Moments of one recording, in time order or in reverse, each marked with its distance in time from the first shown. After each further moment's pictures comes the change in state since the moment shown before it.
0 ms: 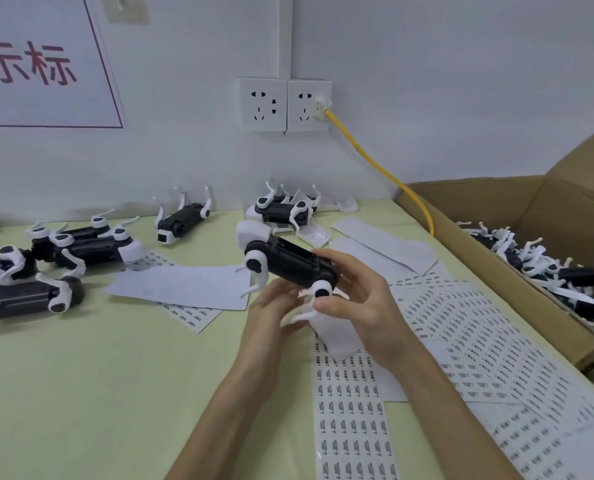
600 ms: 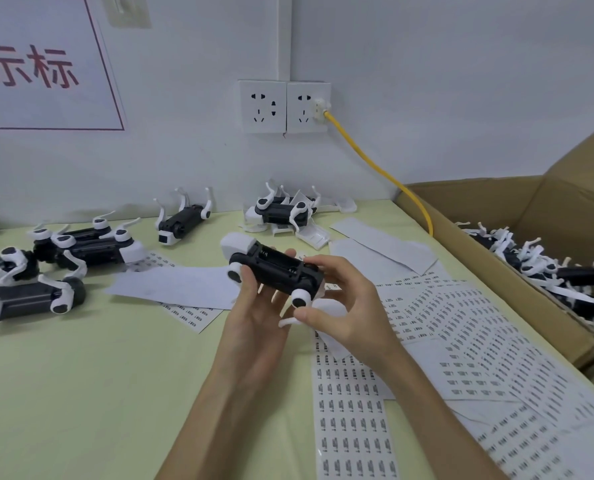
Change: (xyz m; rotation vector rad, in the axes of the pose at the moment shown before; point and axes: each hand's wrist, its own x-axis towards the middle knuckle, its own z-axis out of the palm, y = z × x) left_hand 0.003 -0.001 -0.014 -0.501 -0.095 0.068; right_hand -0.006 0.001 0.019 -0.341 0.083 -0.102
